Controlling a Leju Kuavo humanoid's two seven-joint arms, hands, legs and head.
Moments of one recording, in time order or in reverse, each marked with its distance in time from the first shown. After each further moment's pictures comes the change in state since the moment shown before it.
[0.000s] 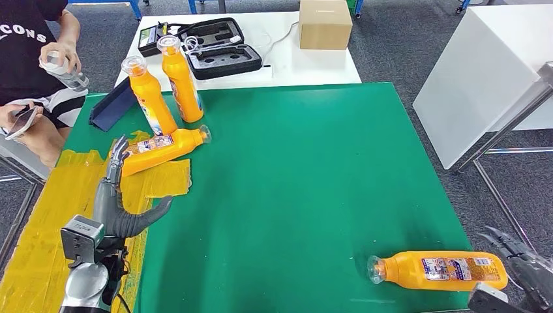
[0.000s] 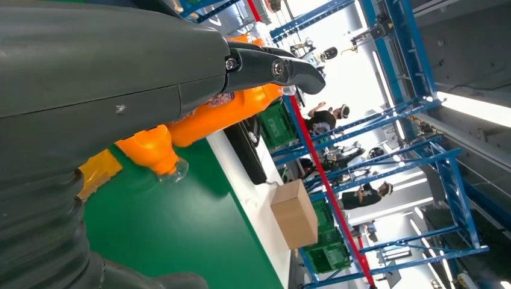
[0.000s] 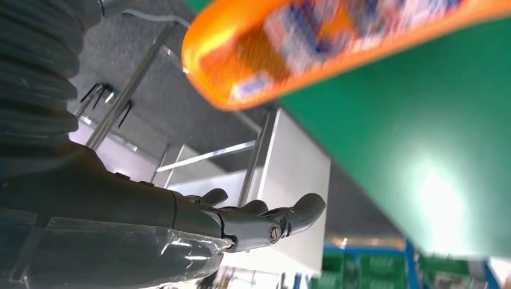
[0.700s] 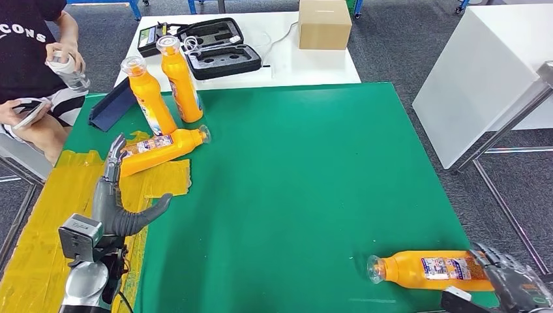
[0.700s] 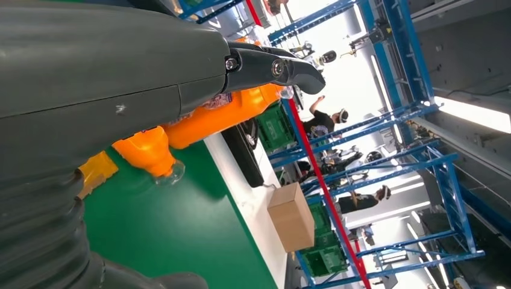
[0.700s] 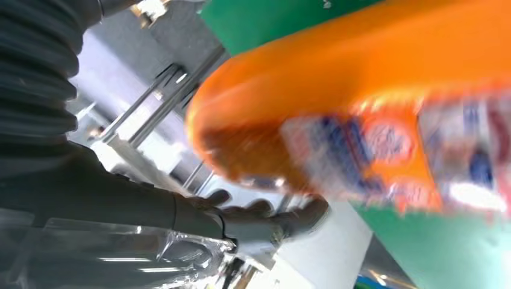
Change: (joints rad) left arm -0.005 0.000 -0.005 0.002 0.008 0.016 0.004; right arm 0.050 -0.228 0.351 0.223 0.081 -0.290 0.411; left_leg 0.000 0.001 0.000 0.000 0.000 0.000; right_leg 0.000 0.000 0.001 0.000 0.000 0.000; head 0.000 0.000
